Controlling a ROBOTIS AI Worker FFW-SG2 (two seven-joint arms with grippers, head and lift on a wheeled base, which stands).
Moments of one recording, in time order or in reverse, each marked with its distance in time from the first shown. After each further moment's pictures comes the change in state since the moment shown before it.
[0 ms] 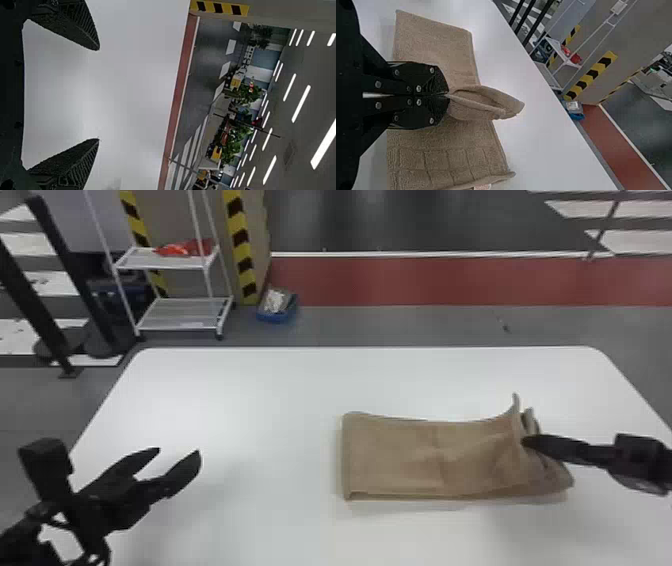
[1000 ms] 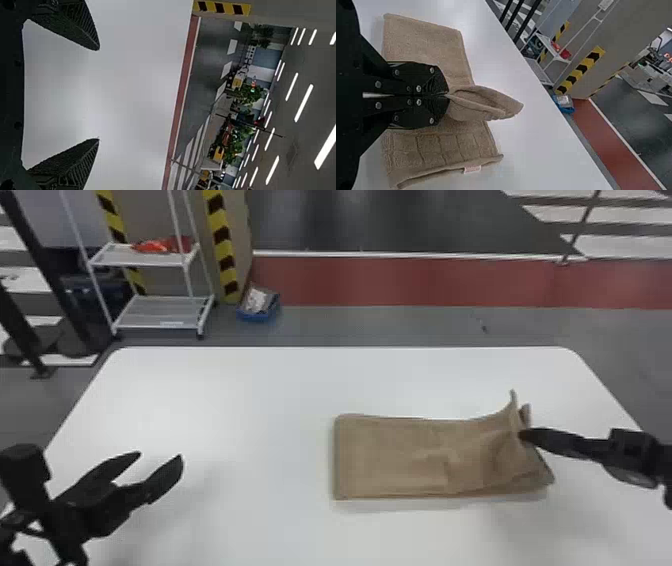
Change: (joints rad) left arm -0.003 -0.003 -0.007 0.029 -0.020 -0.028 -0.007; right arm -0.017 -0.041 -0.048 0.057 -0.029 -0.031 -0.001
